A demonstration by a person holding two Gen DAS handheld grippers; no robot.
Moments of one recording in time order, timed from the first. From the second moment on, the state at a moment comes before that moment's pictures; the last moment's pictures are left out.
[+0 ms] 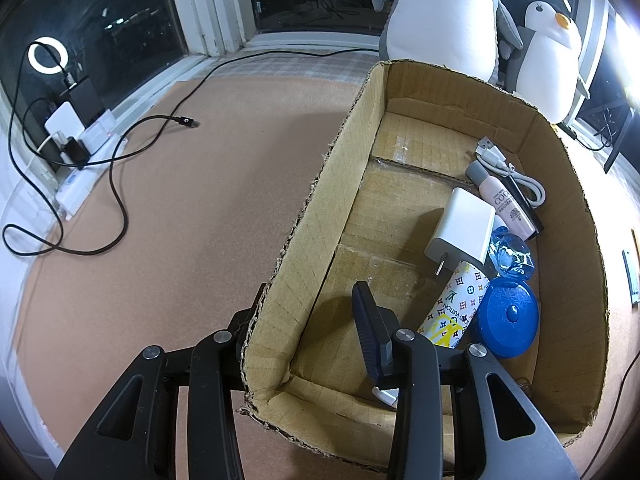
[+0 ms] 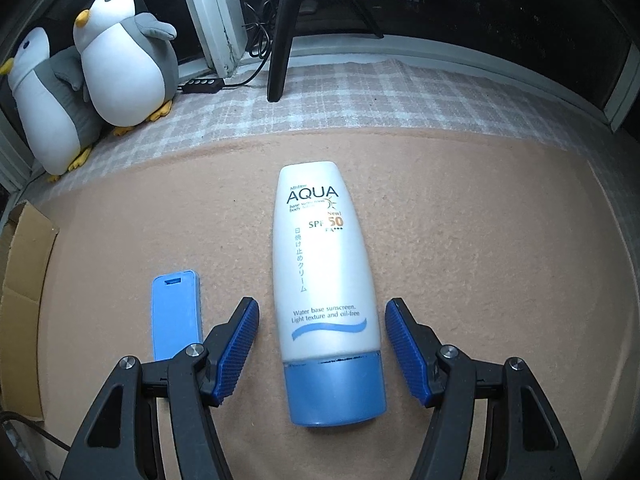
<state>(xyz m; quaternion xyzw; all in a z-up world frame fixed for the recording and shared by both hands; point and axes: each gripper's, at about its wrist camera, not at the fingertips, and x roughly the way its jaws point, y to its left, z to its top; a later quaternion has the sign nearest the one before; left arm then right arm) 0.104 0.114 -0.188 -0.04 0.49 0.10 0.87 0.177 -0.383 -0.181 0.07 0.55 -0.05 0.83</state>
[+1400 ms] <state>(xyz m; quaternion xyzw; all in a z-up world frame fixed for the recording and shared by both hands) 0.104 0.114 -0.188 -0.03 0.49 0.11 0.87 0.138 -0.306 -0.121 0.04 0.48 0.03 0.88</state>
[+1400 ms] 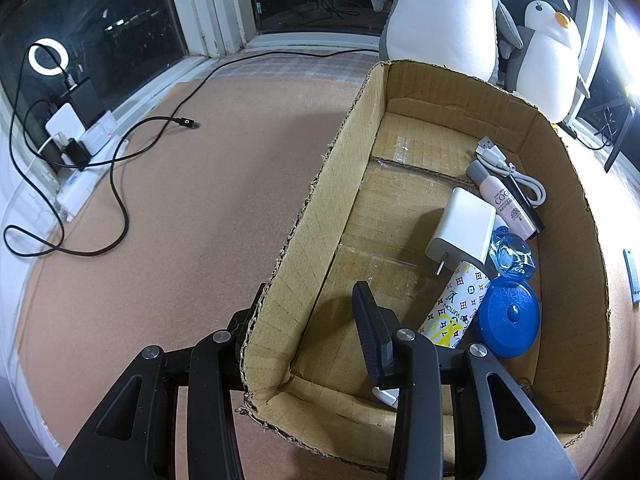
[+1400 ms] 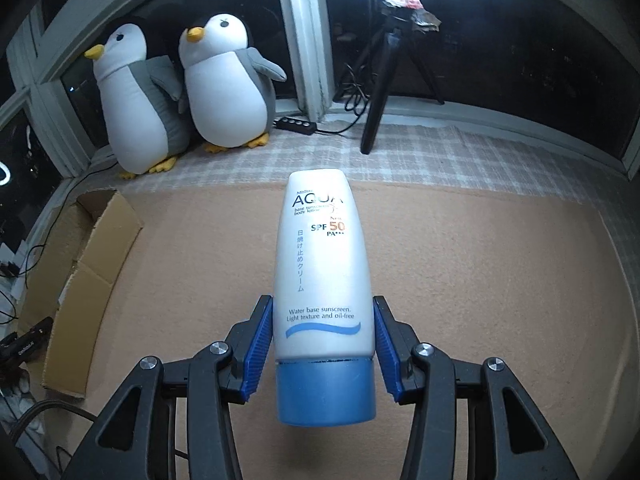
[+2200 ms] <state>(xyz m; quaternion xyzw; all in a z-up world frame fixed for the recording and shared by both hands) 0.104 0.113 -0.189 -0.04 0.48 0.10 0.87 0.158 -0.147 -0.083 -0.01 0.46 0.19 0.87</state>
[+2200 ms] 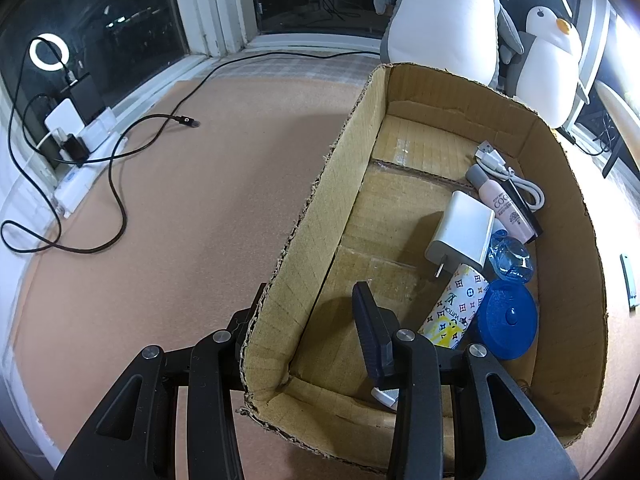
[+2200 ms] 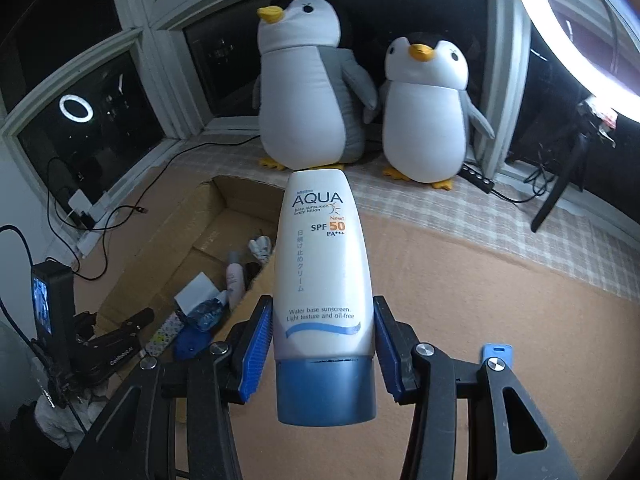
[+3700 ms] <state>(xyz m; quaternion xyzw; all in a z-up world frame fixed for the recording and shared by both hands) 0.105 0.115 -0.190 -0.05 0.48 0.10 0.87 0.201 -0.018 -0.127 -0.02 0.52 0.25 0.81</state>
